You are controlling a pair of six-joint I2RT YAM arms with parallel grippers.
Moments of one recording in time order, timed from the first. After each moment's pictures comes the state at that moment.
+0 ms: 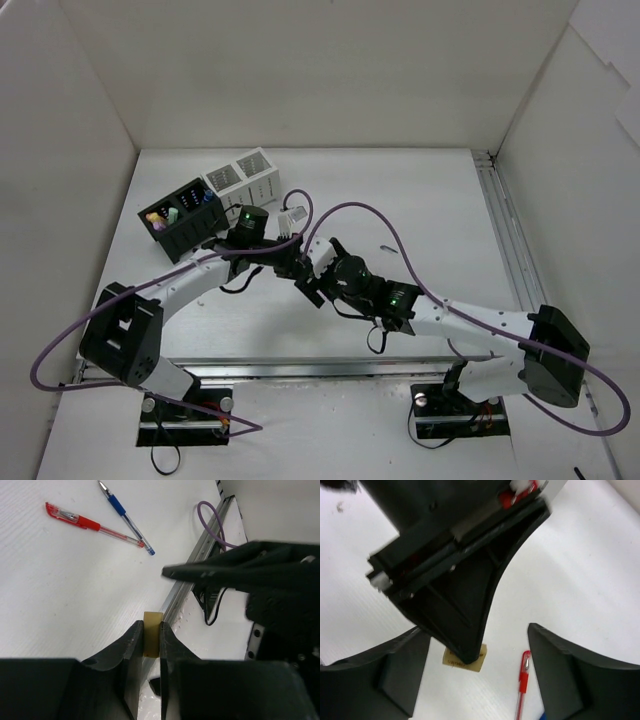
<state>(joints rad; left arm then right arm) -0.50 1.50 0.95 -0.13 0.87 -0.47 1.03 1.29 0.77 0.10 0.25 -0.13</state>
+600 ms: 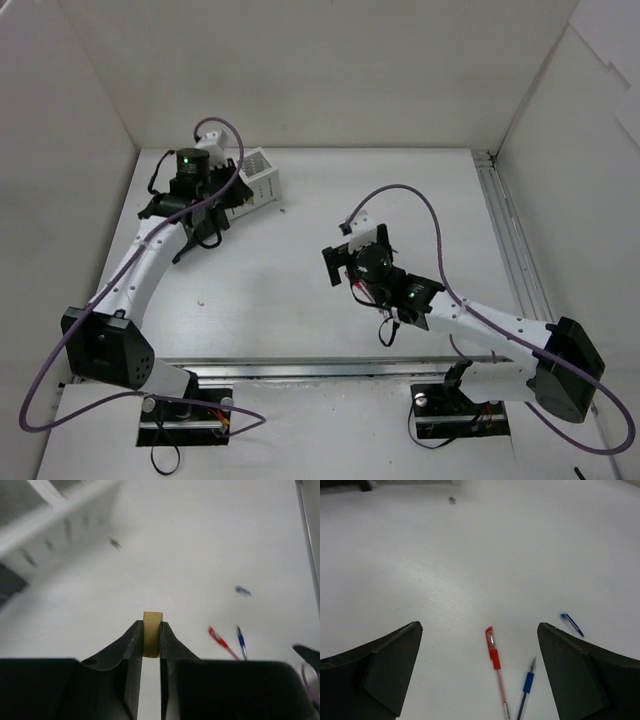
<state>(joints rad) -0.25 1.44 1.29 -0.43 0.29 -0.38 0.93 1.22 0.74 0.08 0.44 0.08</state>
